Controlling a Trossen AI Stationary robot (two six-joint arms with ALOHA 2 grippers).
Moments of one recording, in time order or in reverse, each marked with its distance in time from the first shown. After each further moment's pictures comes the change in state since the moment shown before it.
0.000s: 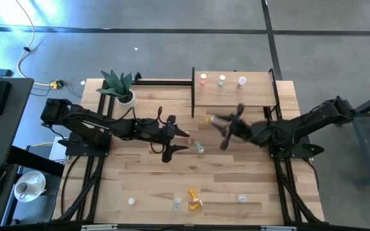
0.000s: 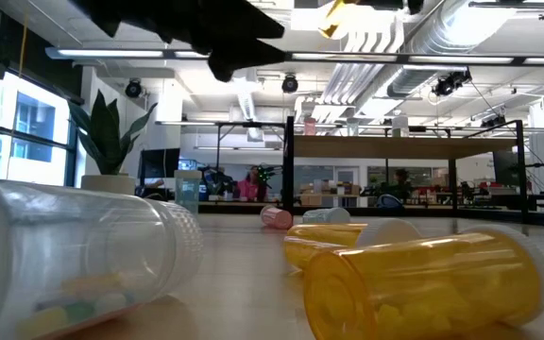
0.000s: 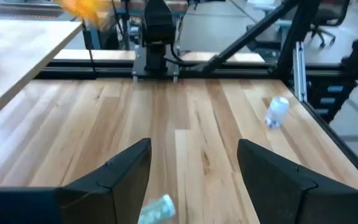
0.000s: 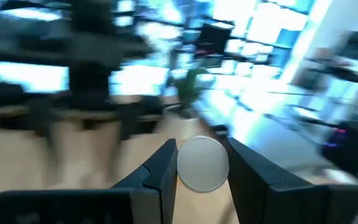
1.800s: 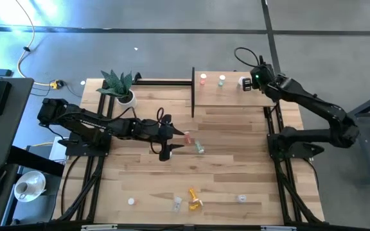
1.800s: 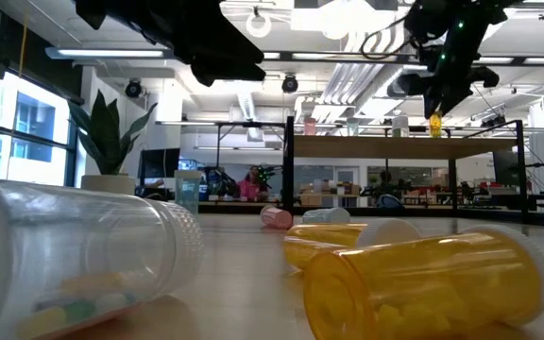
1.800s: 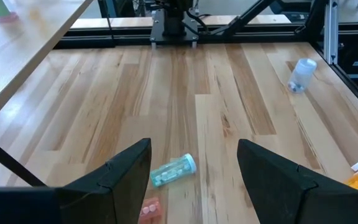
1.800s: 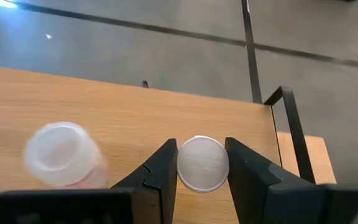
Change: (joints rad) left arm -0.005 -0.049 0.000 -0.186 -0.079 0.022; right arm -1.044 -0.021 0.177 -0.963 -0.135 0.590
